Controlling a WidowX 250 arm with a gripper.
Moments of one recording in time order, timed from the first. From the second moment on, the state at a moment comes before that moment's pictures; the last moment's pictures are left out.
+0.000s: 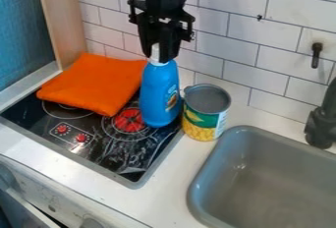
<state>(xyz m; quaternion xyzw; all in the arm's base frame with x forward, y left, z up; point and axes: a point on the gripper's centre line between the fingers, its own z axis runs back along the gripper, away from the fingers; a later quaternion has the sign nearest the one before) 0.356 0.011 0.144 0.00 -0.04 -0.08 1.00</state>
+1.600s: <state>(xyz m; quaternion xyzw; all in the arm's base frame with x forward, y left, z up) 0.258 0.052 0.193 0.08 -0.11 0.13 0.98</state>
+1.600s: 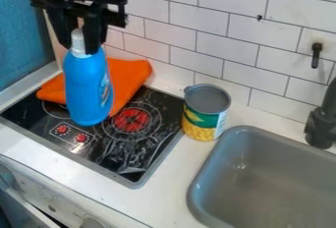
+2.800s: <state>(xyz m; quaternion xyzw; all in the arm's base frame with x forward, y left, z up) 0.227 0.114 0.169 0.09 -0.03 0.57 0.82</state>
